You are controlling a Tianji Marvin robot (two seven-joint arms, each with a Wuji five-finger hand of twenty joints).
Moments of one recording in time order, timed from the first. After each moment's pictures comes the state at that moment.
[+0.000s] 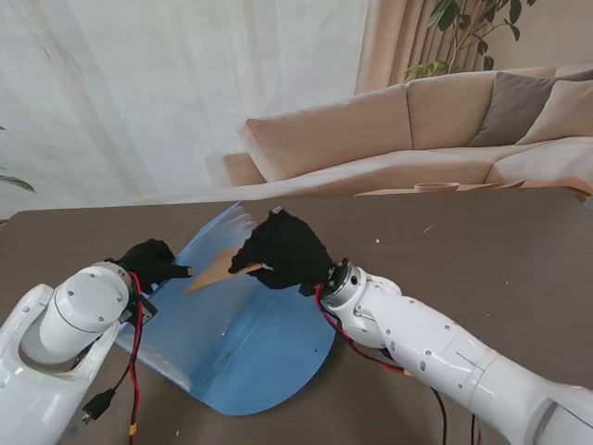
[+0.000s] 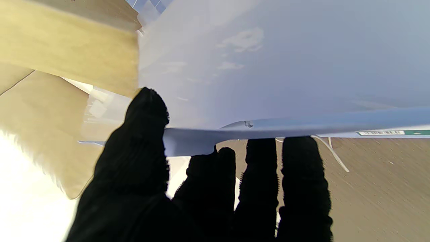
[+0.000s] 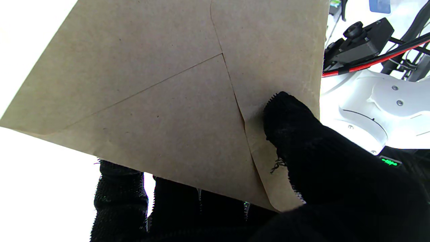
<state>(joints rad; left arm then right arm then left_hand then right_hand) 1.59 -1.04 -1.41 -1.94 0.44 0.69 -0.37 -0.99 -1.18 0.50 -1.16 -1.15 -0.37 -1.13 1.06 -0.36 0.13 -0.03 0.38 0.44 0.83 1.12 0.33 0.30 0.55 0.62 0.56 0.32 0.70 0.75 0.39 0.39 1.26 0.81 0.64 -0.58 0.91 -0.25 0.87 -0.41 0.90 0.45 1.17 -0.09 0.56 0.41 1.05 0.03 0.63 0.49 0.59 0.21 1.35 0.77</state>
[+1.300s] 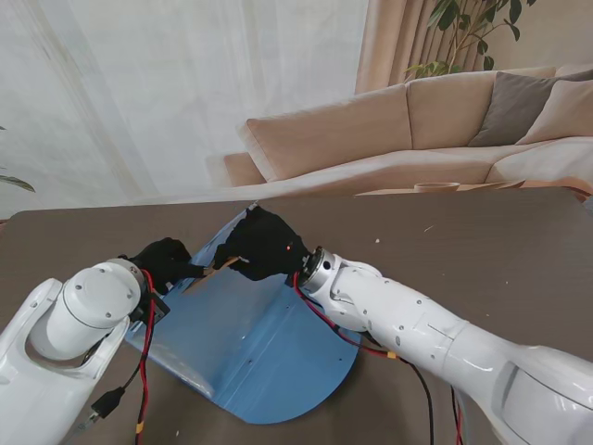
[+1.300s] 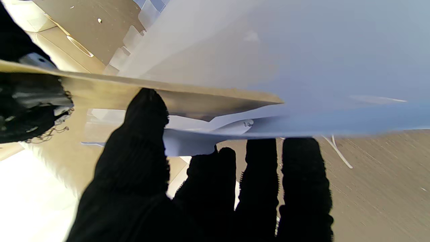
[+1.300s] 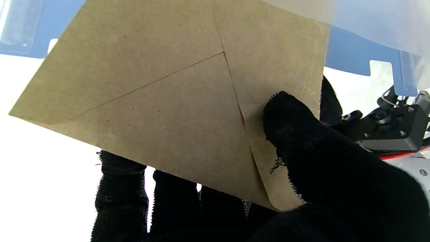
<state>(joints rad) 1.56 -1.03 -1.36 -1.97 0.39 0.73 -0.39 -0.84 -1.28 0.33 -0.97 -1.06 -0.34 -1.04 1.07 -0.36 0.12 -0.03 0.38 0.44 0.83 1.12 0.33 0.30 0.55 0.62 0.57 0.32 0.73 0.76 0.42 0.40 1.31 0.81 0.64 -0.59 0.92 -0.26 0.85 -0.42 0.94 0.30 1.17 -0.09 0.53 0.42 1.04 0.03 0.62 0.49 0.56 0.20 1.33 0.77</state>
